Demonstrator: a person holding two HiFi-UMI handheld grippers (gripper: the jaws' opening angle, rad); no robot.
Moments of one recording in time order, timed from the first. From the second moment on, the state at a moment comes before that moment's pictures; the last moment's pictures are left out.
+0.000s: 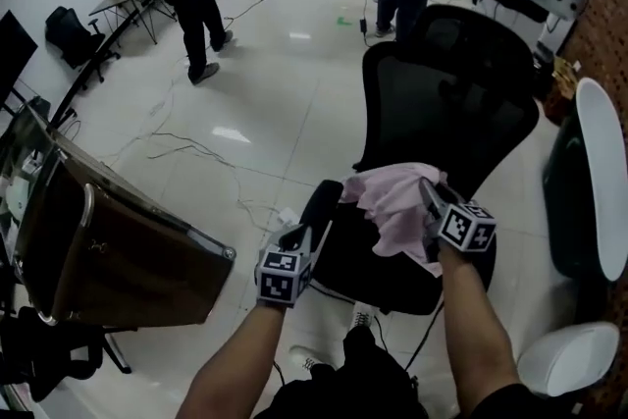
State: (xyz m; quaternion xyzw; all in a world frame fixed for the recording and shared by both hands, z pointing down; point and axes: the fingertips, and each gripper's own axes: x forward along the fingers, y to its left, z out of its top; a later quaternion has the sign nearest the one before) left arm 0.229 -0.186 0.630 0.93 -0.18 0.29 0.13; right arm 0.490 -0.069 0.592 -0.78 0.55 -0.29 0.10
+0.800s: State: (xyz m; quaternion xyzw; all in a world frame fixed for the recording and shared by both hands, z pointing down) left arm 0.016 -0.226 0.489 0.93 -0.29 0.19 0.08; right arm 0.289 -0.139 0.272 -0.66 0.72 -0.13 0.17
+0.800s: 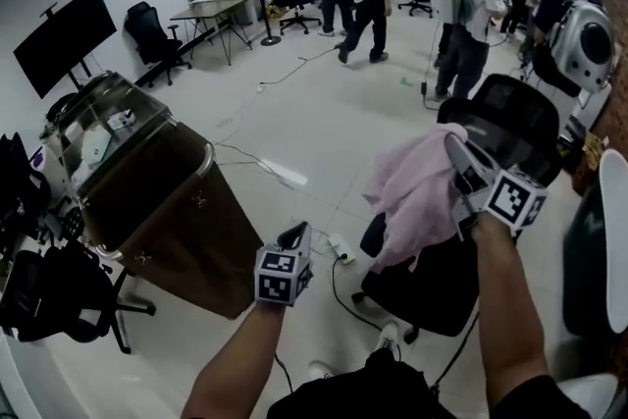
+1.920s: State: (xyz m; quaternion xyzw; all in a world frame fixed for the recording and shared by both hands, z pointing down) left arm -0.389 -0.264 0.379 0.79 -0.60 0.09 0.08; right arm -0.133 -0.316 0.060 -0.36 0.90 -0.06 0.22
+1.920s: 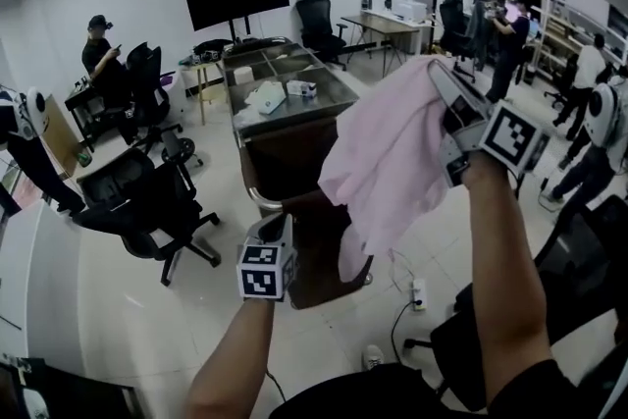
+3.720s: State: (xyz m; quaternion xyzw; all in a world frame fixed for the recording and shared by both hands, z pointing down) left arm -0.400 -0.386 0.332 0.68 -0.72 0.11 0.08; right arm -0.278 -0.534 0.309 -0.24 0.95 -0.16 -0.09
